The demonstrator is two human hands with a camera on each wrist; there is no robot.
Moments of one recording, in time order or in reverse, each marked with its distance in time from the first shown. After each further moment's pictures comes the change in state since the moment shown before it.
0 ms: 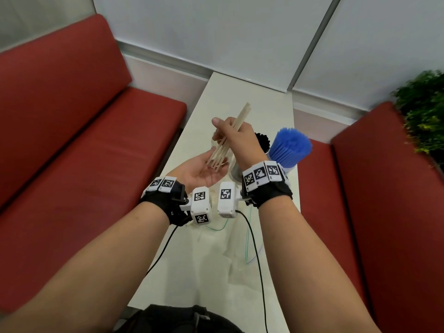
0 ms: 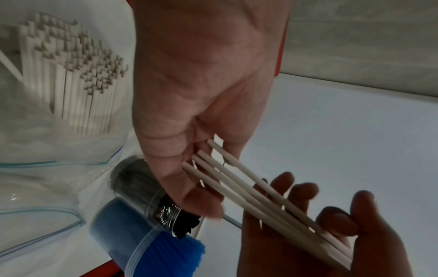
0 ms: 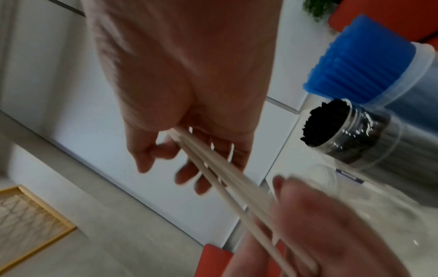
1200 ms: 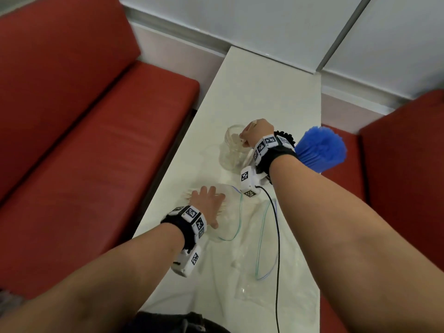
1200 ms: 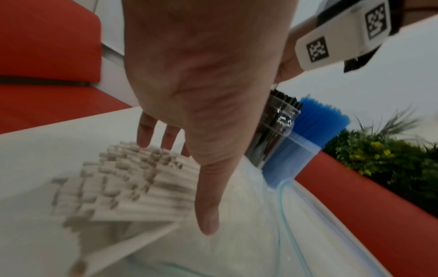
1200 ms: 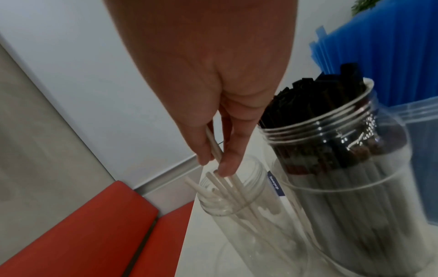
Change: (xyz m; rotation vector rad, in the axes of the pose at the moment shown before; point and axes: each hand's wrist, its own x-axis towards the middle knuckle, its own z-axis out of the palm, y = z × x) left_hand 0.064 -0.046 -0.085 2.450 0.351 -0.009; right_hand 0.150 0.079 -0.018 -0.909 0.006 0.395
